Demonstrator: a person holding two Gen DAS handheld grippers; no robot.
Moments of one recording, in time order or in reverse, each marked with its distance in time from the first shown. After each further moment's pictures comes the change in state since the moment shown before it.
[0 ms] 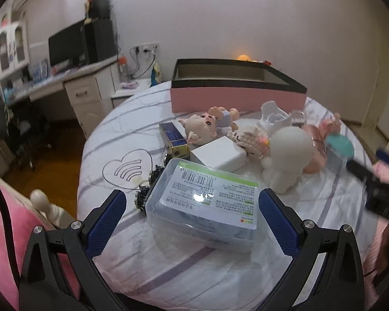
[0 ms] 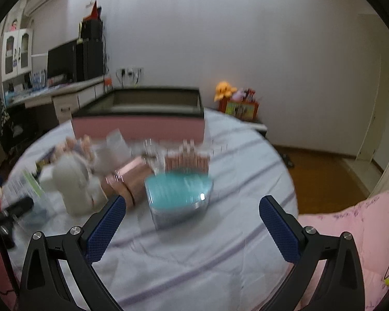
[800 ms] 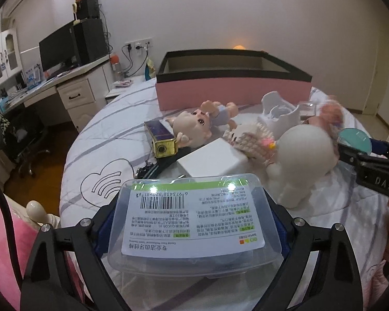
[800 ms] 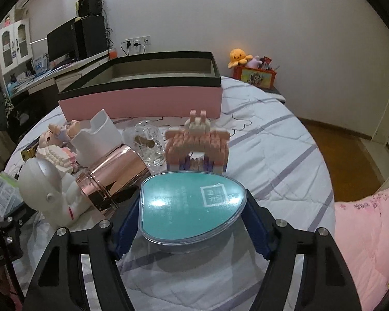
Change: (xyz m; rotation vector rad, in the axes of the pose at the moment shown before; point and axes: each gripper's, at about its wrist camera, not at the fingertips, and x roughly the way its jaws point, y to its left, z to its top) left arm 0.027 -0.012 0.016 0.069 0.022 0.007; right arm 0.065 0.004 0.017 0.006 0.169 0.077
